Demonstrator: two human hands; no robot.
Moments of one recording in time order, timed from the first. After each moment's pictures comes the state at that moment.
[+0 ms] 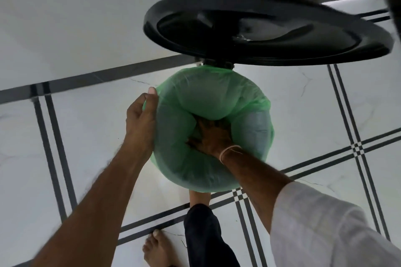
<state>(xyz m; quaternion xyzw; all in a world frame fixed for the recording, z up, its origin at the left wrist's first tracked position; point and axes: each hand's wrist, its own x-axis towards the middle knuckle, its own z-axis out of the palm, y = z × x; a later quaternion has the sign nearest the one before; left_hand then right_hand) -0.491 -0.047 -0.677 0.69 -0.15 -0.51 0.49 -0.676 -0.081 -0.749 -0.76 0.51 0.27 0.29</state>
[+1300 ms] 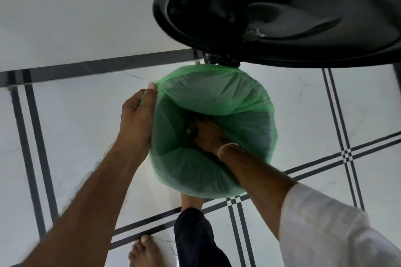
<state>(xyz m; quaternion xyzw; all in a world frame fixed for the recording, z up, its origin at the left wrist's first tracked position) -0.490 -0.048 -0.688 0.68 -0.12 -0.53 0.49 -0.677 -0.092 -0.807 -0.75 0.53 0.22 0.32</state>
